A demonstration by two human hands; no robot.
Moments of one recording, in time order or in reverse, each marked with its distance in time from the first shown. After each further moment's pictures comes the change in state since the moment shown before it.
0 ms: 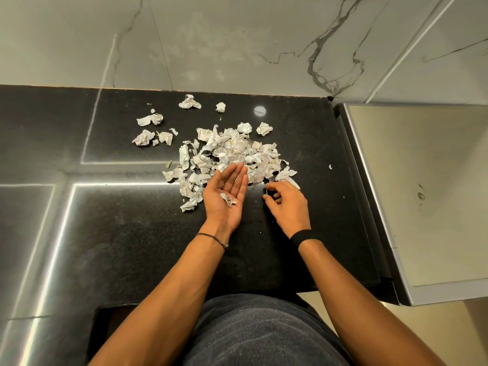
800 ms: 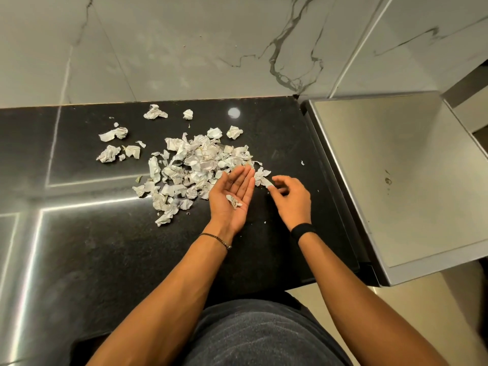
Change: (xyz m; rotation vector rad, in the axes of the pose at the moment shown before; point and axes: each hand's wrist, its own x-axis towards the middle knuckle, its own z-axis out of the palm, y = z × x) left_hand 0.003 -0.044 0.031 0.055 -0.076 -0.182; right_hand 0.003 0.031 -0.034 0.156 0.236 0.238
